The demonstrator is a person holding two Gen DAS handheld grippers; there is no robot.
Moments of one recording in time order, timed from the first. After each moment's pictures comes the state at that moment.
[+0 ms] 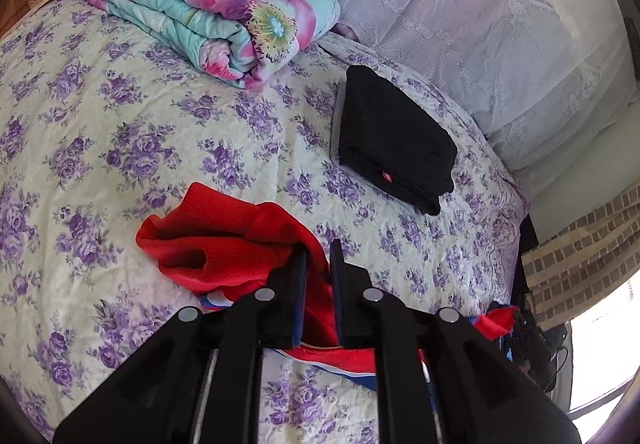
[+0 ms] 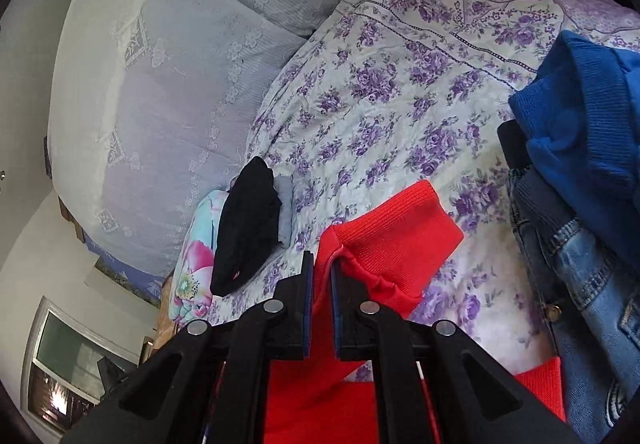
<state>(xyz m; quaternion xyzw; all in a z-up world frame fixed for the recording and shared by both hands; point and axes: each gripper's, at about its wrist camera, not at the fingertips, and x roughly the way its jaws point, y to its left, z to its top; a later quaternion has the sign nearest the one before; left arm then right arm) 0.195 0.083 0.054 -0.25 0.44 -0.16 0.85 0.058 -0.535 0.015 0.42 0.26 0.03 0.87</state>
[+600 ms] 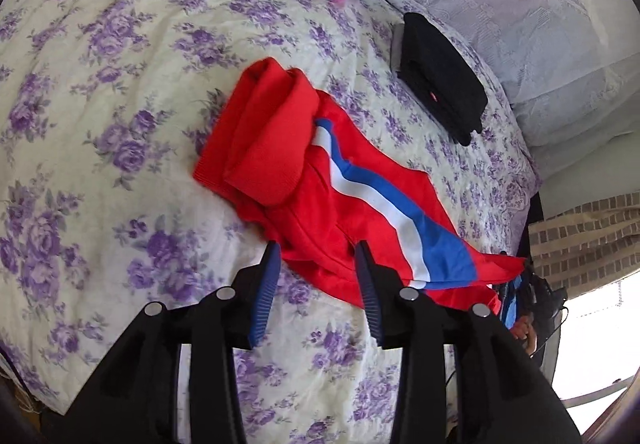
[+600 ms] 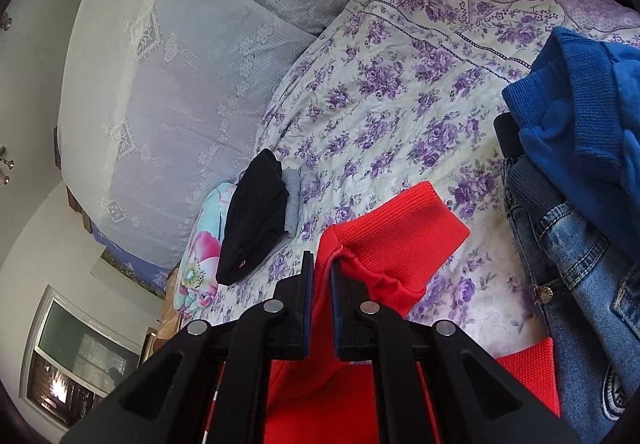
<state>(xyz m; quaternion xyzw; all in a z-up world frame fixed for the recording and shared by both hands) 0.081 0.126 -0.002 -0.30 0.53 -0.14 0.78 0.034 -0.536 0.014 0.43 0.26 0.04 0.87</state>
